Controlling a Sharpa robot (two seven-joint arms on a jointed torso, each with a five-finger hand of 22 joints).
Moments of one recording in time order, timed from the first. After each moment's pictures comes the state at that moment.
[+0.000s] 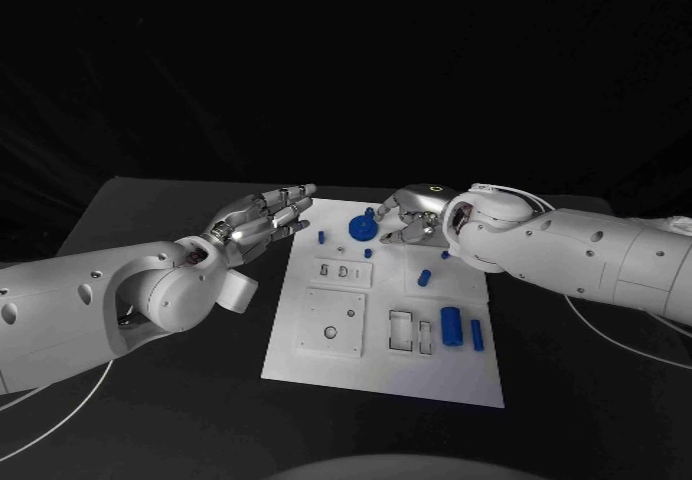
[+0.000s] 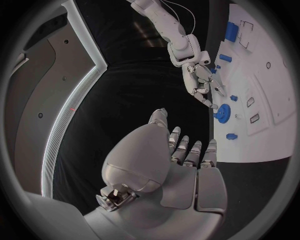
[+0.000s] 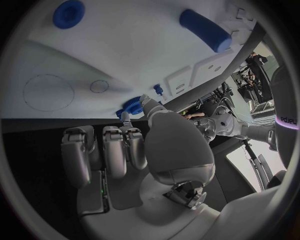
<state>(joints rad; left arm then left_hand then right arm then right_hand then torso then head) 1.32 -0.94 -0.22 1.66 -0.02 -0.15 0.39 1.51 0.23 -0.21 0.26 0.49 0.37 0.11 0.12 0.05 0.05 0.08 0.25 0.03 0.04 0.16 0.07 0.02 0.17 0.04 0.29 0.03 0.03 1.32 -0.58 -0.18 1.19 -1.46 -0.22 0.01 1.24 -0.04 0.18 0.11 0.18 0.78 0.09 0.10 0.38 1.47 0.02 1.57 1.31 1.47 -0.02 1.57 1.31 0.01 1.47 0.10 1.55 1.31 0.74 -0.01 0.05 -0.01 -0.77</state>
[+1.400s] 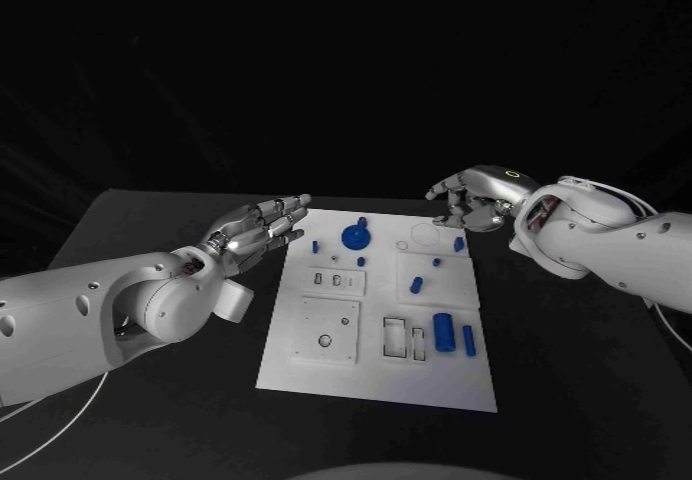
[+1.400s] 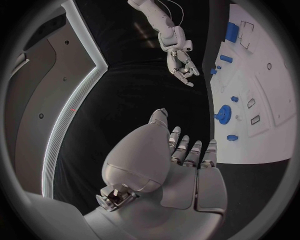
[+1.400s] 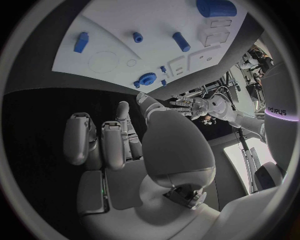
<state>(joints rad) 1.31 -0.94 -0.22 1.64 -0.02 -0.15 0.39 1.51 0.24 -0.21 0.26 0.49 0.37 0.11 0.12 0.05 0.05 0.09 0.26 0.04 0.04 0.17 0.07 0.02 0.17 0.04 0.29 0.03 0.03 1.39 -0.90 -0.19 1.43 -1.43 -0.36 0.04 1.33 -0.06 0.23 0.15 0.21 0.79 0.10 0.07 0.33 1.02 0.04 0.86 1.06 1.45 -0.02 1.39 1.31 0.05 1.36 0.10 1.30 1.31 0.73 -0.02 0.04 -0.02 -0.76</state>
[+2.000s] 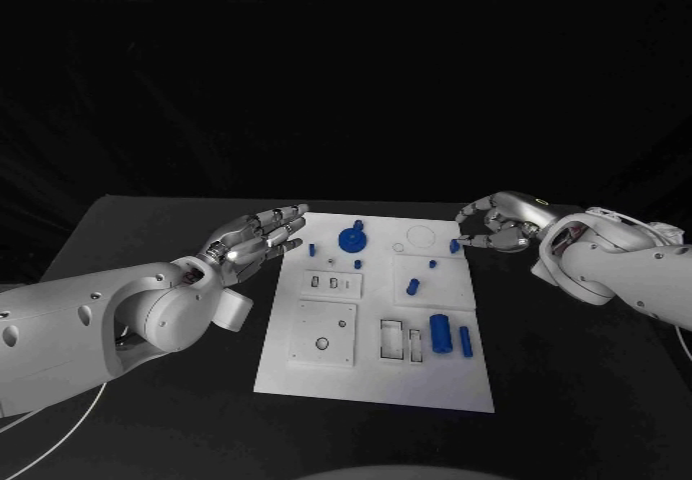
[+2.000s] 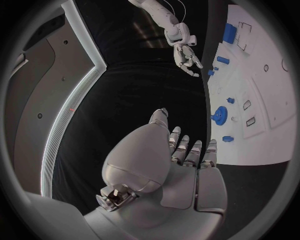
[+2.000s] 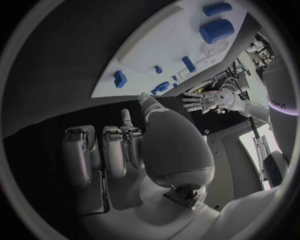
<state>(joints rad) 1.29 -0.94 -0.22 1.63 -0.02 -0.15 0.39 1.52 0.23 -0.20 0.25 0.49 0.37 0.11 0.12 0.05 0.05 0.09 0.26 0.04 0.05 0.17 0.08 0.02 0.17 0.04 0.29 0.03 0.03 1.30 -0.96 -0.19 1.35 -1.27 -0.40 0.10 1.32 -0.05 0.14 0.18 0.23 0.79 0.10 0.12 0.49 1.46 0.02 1.57 1.31 1.46 -0.02 1.57 1.31 0.03 1.46 0.09 1.54 1.31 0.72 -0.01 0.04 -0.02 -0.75</state>
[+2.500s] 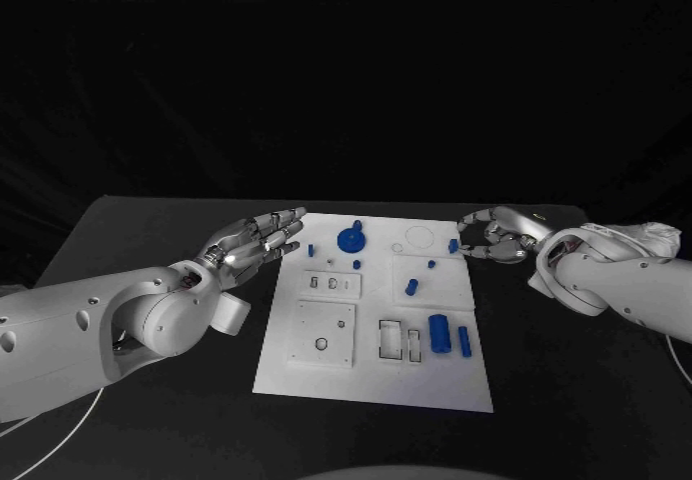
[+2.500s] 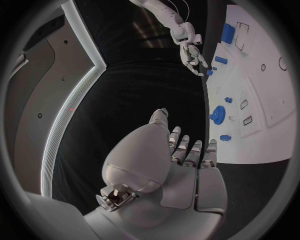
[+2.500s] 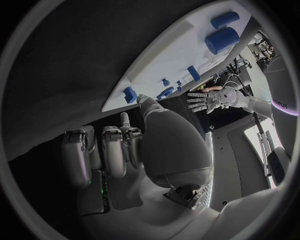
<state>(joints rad) 1.28 -0.94 -0.22 1.63 -0.03 -0.14 0.40 1.52 0.23 -0.20 0.25 0.49 0.37 0.11 0.12 0.05 0.05 0.09 0.27 0.04 0.05 0.17 0.09 0.02 0.17 0.04 0.29 0.03 0.03 1.24 -0.94 -0.19 1.26 -1.19 -0.41 0.15 1.33 -0.04 0.14 0.17 0.34 0.66 0.11 0.14 0.65 1.47 0.03 1.57 1.31 1.47 -0.02 1.57 1.31 0.01 1.46 0.10 1.55 1.31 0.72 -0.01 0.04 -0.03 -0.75</state>
